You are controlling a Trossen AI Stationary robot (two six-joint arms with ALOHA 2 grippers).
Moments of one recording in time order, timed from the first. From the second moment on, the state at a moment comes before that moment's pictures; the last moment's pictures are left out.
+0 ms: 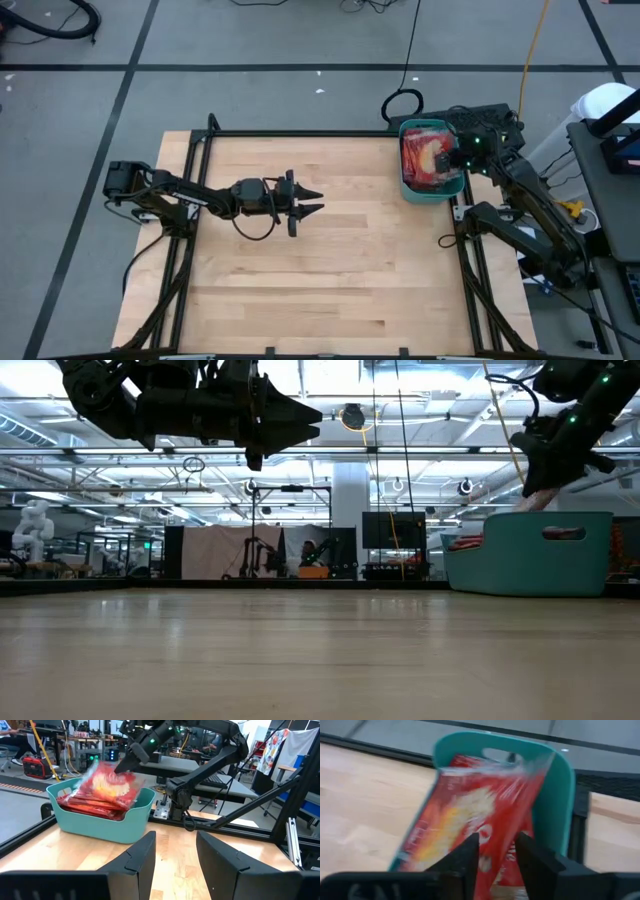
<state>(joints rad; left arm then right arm) 0.04 1.50 0.60 0.89 -0.02 -0.13 -1.08 0.60 0.66 -0.82 0.05 0.18</state>
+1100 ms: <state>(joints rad) 0.04 1.50 0.60 0.89 -0.03 -0.18 -0.81 0.67 0.51 -0.65 0.26 0.36</state>
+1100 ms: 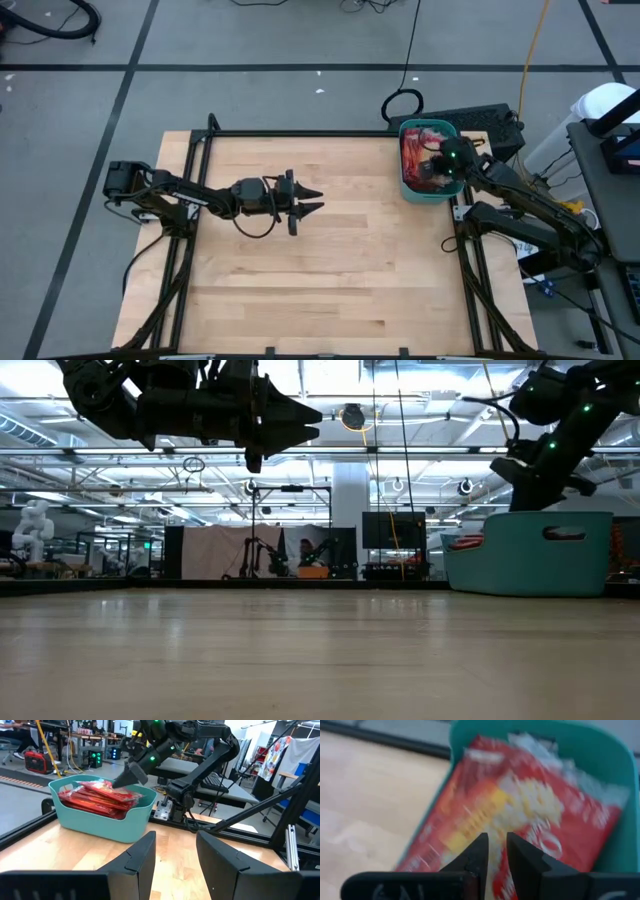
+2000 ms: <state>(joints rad) 0.02 1.22 0.54 0.59 -0.01 0.02 -0.15 0.72 0.21 0.43 0.10 -0.08</state>
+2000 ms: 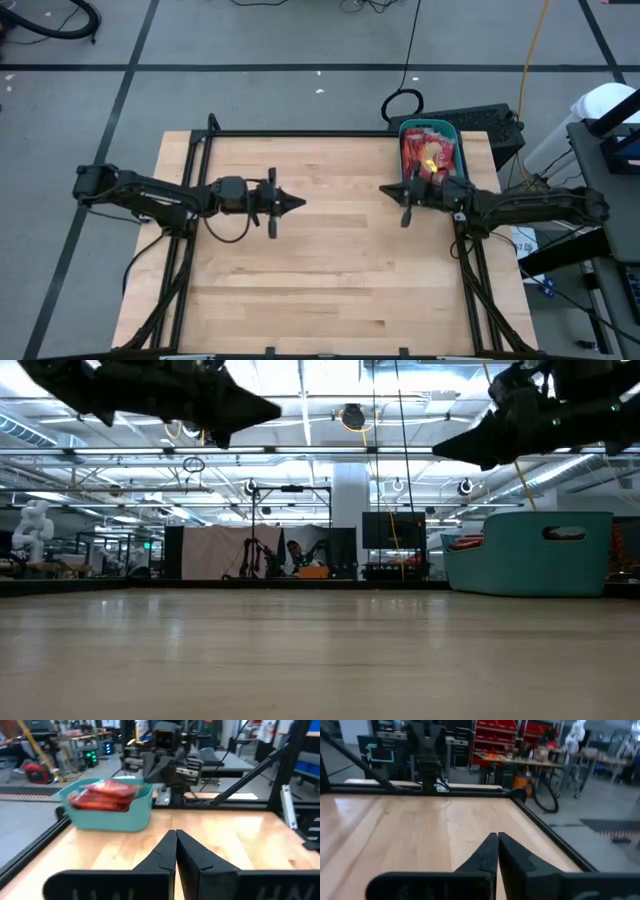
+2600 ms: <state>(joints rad) -0.05 0.99 0.23 0.58 -0.23 -0.02 -0.15 0.75 0.02 0.59 0.03 -0.14</state>
